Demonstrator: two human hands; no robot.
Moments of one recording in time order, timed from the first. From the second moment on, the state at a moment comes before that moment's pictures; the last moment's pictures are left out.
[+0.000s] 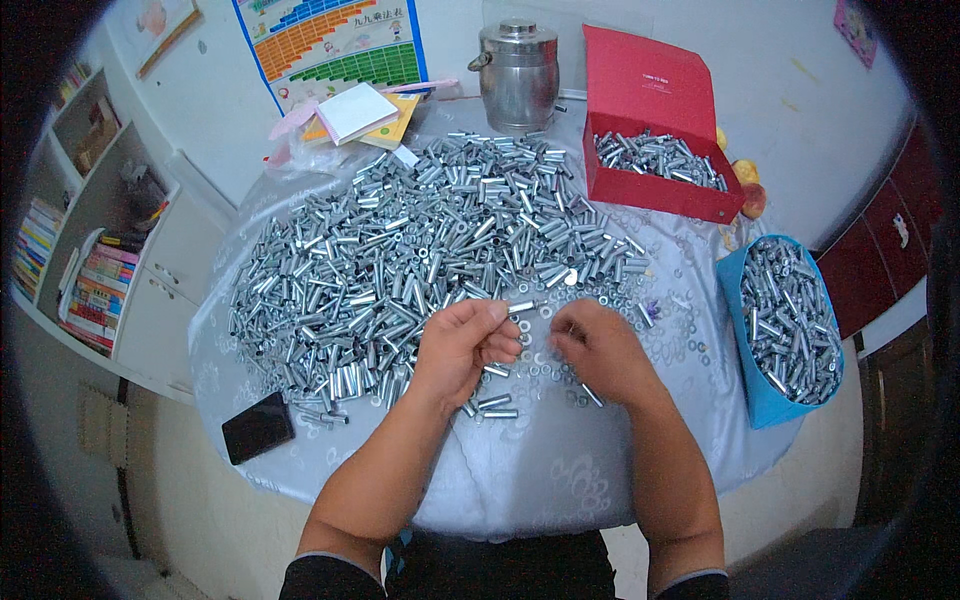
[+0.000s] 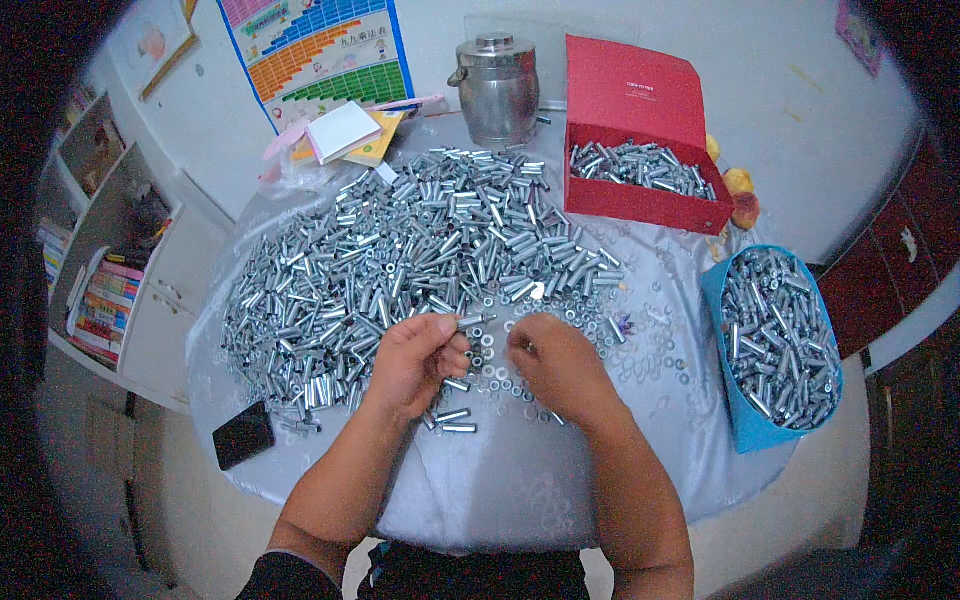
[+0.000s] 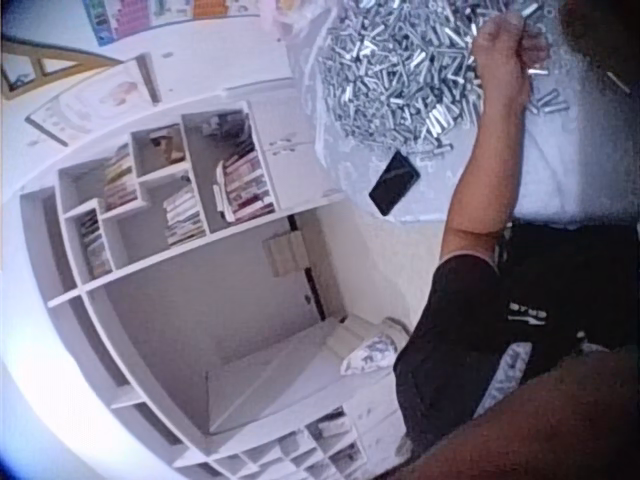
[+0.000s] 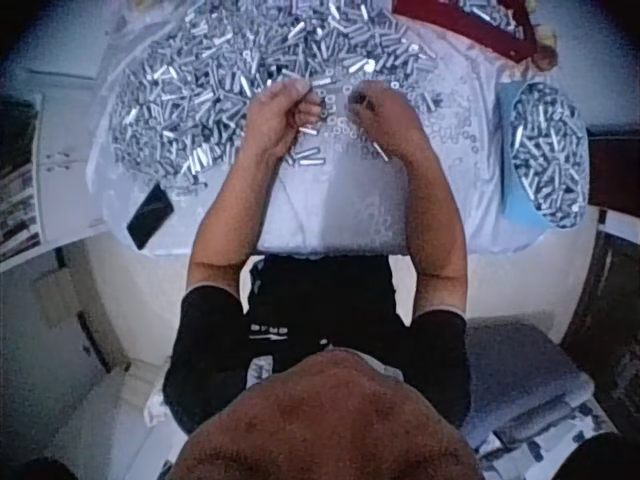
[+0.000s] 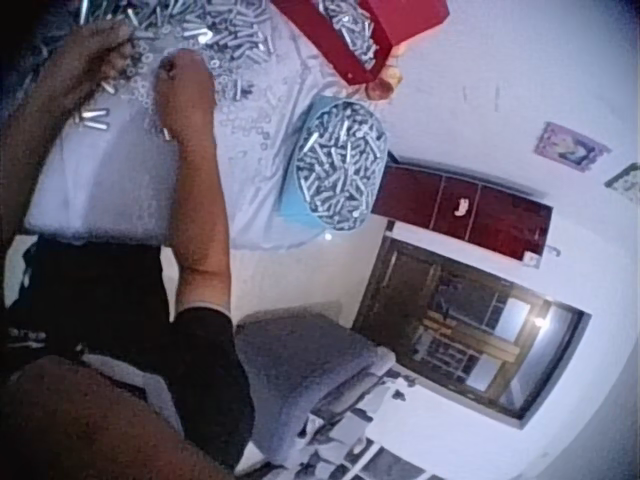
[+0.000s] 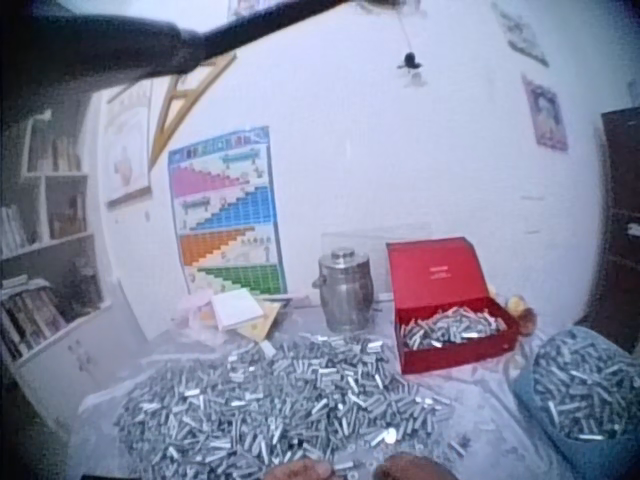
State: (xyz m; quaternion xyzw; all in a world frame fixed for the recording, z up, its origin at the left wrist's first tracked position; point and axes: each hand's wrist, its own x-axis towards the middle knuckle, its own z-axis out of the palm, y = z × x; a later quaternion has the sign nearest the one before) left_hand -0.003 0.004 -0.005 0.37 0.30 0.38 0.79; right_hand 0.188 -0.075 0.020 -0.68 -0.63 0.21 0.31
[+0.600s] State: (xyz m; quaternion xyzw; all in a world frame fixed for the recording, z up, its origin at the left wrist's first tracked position) left_hand -0.001 0.001 -0.004 0.38 0.29 0.38 0.79; right_hand 0.177 -0.067 0.005 -0.55 -0.46 0.30 0.63
